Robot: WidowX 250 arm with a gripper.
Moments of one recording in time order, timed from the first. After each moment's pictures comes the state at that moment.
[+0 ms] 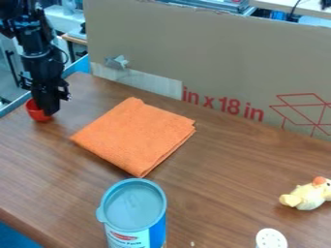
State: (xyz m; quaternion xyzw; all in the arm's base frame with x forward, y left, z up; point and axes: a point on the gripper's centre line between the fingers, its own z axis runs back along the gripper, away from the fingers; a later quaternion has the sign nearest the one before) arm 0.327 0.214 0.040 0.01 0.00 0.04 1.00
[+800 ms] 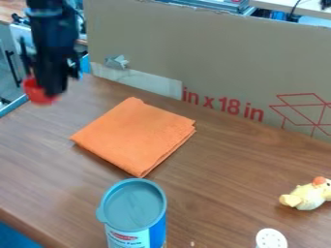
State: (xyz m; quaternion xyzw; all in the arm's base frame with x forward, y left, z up) arm 0.272 0.111 0.130 0.03 0.02 -0.02 1.00
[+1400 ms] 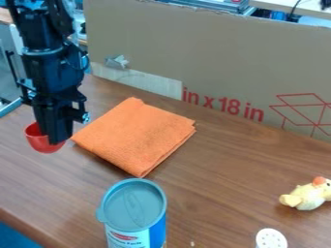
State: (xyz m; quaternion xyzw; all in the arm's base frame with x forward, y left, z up) arm 0.224 0.070 0.109 -0.02 0.04 -0.03 1.00
